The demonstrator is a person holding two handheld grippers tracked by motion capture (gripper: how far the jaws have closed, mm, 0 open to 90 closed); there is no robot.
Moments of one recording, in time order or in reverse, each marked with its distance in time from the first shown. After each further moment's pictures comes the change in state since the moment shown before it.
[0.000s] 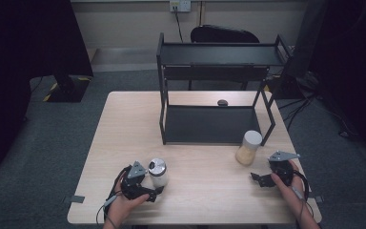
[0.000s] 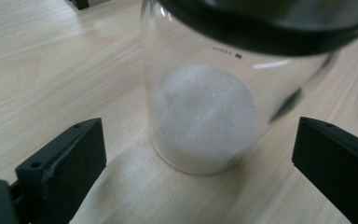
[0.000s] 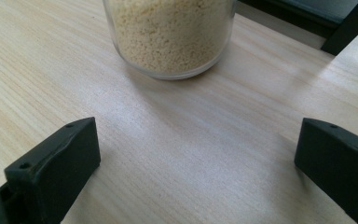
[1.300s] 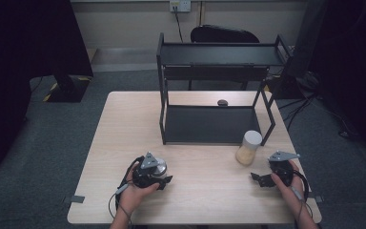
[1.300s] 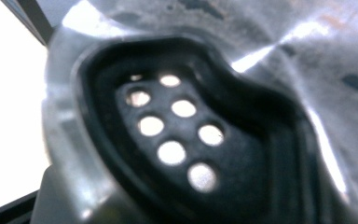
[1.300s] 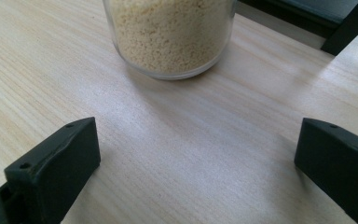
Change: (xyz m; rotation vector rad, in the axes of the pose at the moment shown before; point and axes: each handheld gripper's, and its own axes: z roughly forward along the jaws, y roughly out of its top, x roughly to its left) left arm 0.000 0.039 0.022 0.023 -0.035 0.067; right arm 0.000 0.000 0.000 0.000 0.000 0.000
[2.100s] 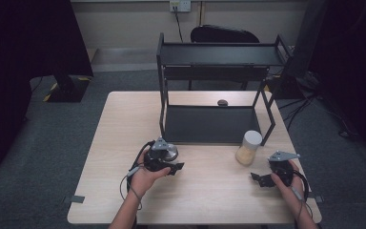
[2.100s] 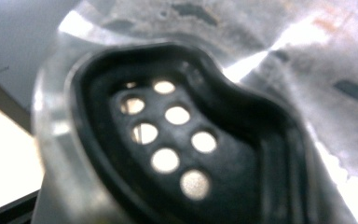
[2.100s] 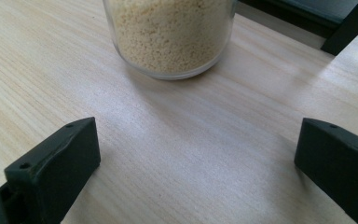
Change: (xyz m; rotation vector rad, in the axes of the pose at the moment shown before) left arm 0.011 0.057 0.022 -0.010 -0.062 0.000; right arm 0.000 0.000 0.000 0.000 0.000 0.000
